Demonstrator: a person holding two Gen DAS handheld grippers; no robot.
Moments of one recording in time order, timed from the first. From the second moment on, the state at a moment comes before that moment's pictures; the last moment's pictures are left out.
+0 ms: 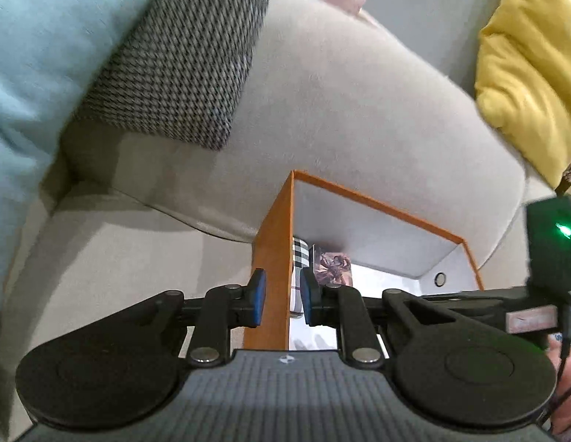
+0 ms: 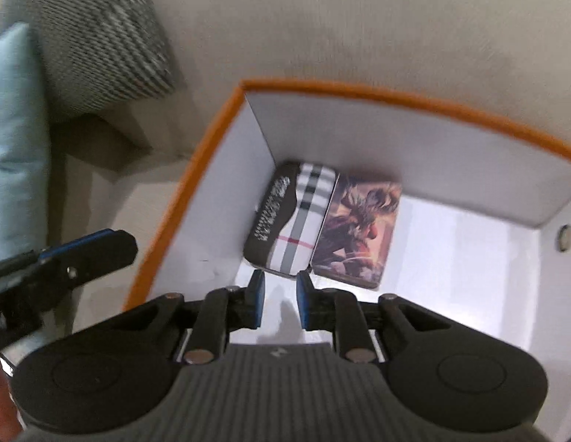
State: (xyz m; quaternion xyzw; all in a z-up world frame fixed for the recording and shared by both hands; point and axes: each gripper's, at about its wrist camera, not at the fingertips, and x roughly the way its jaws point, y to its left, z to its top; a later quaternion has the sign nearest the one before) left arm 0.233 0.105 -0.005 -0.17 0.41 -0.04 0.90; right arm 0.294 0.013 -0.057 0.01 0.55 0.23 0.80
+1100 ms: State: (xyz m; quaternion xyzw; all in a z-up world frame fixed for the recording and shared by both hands) left arm 0.093 0.085 -0.072 -0.13 0.54 -0.07 0.83; right arm 0.107 -0.043 -0.096 0.01 0.57 0.20 0.80
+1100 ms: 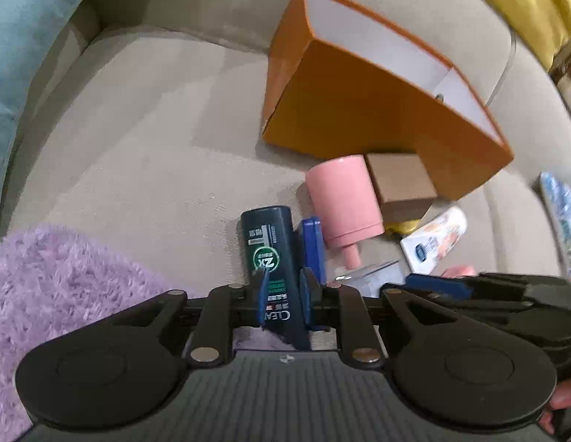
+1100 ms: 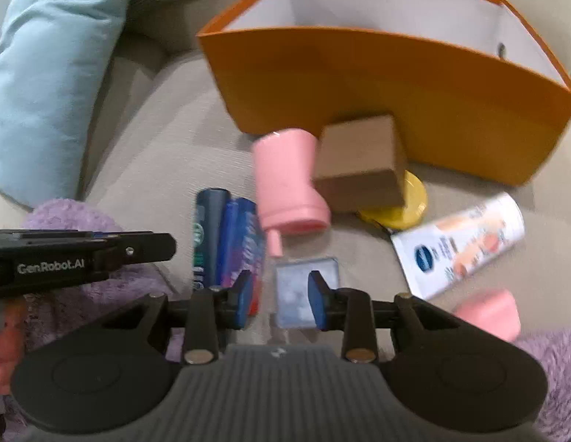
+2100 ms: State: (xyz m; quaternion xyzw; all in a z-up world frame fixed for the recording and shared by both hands) left arm 0.122 0.072 -0.116 -0.14 0.57 -0.05 0.81; right arm 0.135 -0.124 -0.104 0.07 0.57 0.07 0.82
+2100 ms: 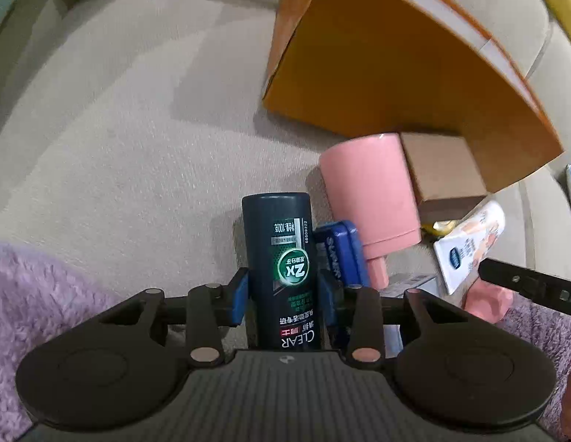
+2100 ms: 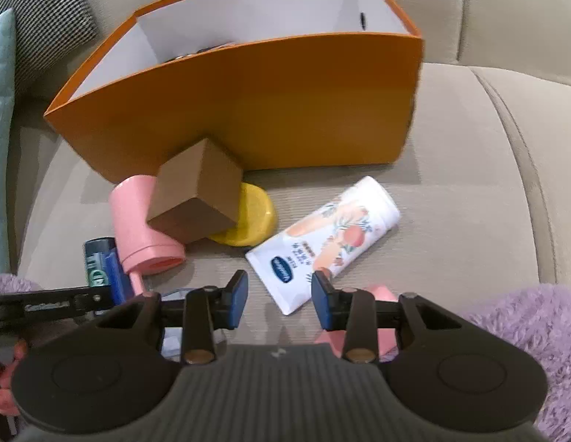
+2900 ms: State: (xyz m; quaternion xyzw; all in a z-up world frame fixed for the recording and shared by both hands) left arm 0.138 0.053 -0.037 -0.08 0.47 -0.03 0.88; right arm 0.182 -0.172 -0.153 0.19 0.60 0.03 0.78
